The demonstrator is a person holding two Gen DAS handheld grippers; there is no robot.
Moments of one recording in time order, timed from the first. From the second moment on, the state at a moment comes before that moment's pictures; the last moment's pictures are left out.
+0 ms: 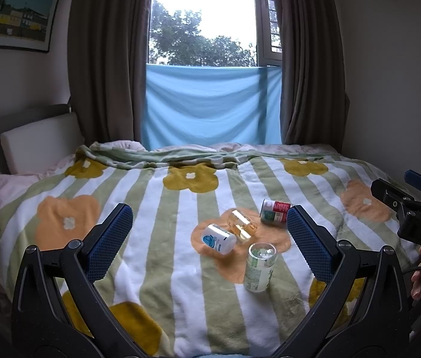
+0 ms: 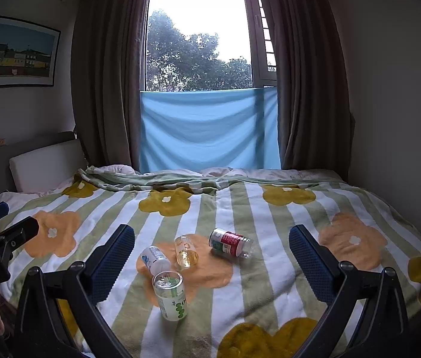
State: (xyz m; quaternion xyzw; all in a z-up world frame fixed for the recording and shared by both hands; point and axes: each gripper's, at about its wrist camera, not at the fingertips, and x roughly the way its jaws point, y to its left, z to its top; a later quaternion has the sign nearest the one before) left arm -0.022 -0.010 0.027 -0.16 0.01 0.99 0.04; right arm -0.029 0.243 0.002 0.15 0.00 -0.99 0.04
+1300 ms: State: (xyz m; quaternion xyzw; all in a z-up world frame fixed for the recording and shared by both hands) left arm -0.023 -0.007 0.025 -0.15 0.01 0.99 0.04; right arm -0.031 0.246 -0.003 0.15 0.00 -0.99 0.04
